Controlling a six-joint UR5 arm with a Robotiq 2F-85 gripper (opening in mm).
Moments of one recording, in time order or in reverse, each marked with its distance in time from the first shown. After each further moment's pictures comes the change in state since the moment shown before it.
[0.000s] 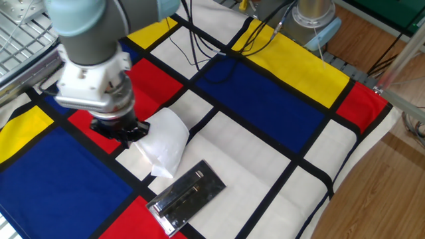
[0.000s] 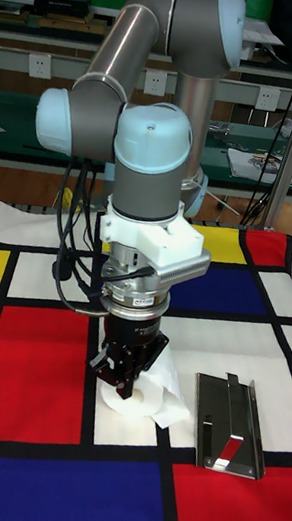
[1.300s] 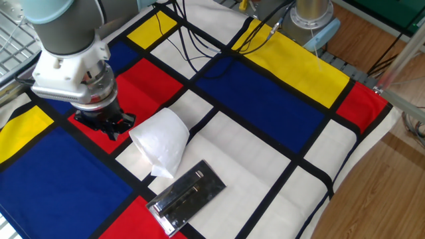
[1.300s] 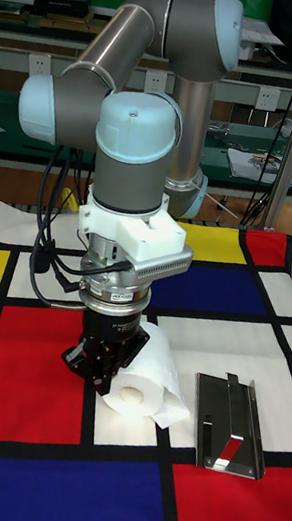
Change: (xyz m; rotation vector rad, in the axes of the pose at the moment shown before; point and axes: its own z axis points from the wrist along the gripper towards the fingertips) arm 0.013 -0.031 -0.013 0.037 0.040 0.018
